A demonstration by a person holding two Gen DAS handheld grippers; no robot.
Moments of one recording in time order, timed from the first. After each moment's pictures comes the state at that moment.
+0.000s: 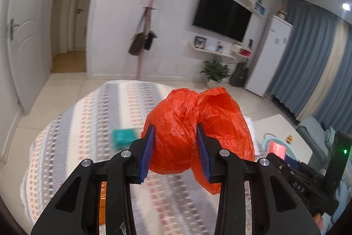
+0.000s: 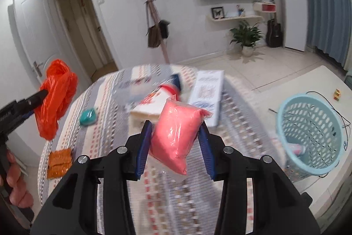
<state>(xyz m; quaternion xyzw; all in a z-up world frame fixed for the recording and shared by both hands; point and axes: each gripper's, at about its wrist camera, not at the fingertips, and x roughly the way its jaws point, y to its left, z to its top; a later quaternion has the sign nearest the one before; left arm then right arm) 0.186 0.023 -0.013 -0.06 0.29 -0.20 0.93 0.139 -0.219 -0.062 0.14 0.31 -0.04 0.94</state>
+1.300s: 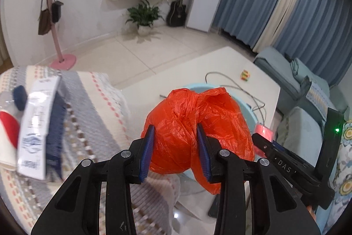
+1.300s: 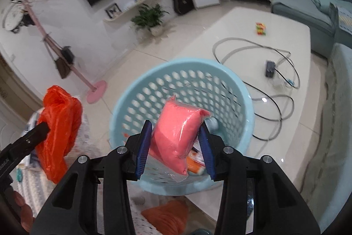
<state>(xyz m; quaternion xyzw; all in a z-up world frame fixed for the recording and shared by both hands) 0.204 -0.327 -0.119 0.06 0.42 -0.38 0.82 0.058 -0.516 -0.166 0.30 0.35 -0.27 0.84</state>
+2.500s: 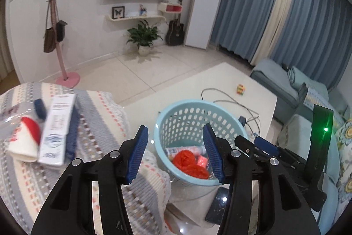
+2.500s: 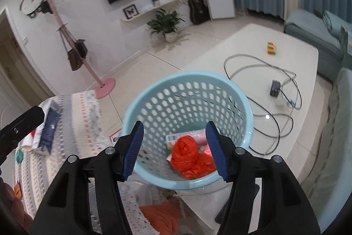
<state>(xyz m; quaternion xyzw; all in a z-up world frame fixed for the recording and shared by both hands) 0.150 -0.297 -0.067 0.05 0.35 -0.38 0.86 0.046 -0.488 -0.122 0.24 0.33 -0.22 0.89</state>
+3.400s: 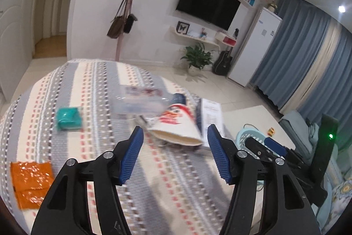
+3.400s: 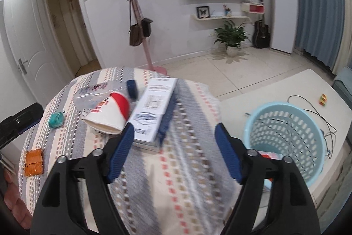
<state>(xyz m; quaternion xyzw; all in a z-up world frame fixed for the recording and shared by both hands) 0.209 -0.037 -0.044 -0.09 0.34 -0.25 0.90 0.160 -0.273 -0.072 0.11 0.34 -0.07 0.93</state>
